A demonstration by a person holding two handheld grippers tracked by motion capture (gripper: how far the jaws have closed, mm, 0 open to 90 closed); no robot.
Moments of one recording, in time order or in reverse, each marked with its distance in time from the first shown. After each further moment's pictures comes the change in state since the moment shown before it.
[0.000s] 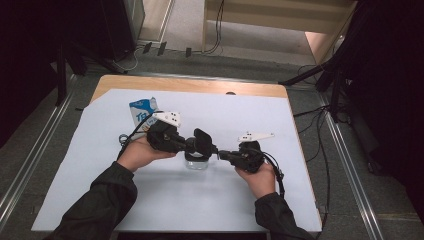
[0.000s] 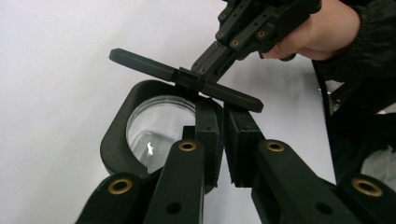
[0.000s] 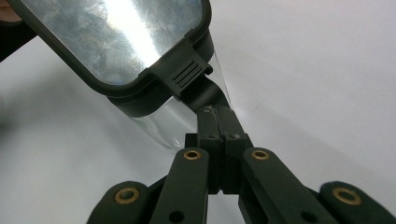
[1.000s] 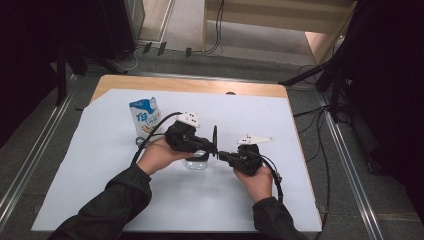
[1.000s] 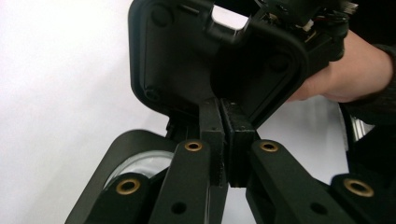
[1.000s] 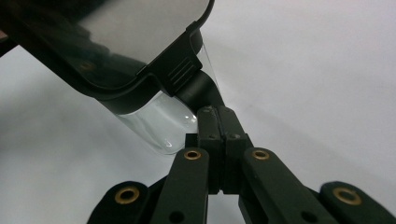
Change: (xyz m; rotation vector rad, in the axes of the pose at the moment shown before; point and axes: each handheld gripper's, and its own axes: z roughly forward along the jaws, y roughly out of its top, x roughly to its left) left arm -0.010 0.022 0.037 -0.008 0.058 -0.013; right arm 0.002 -0.010 0.007 -0.036 -0.043 0.024
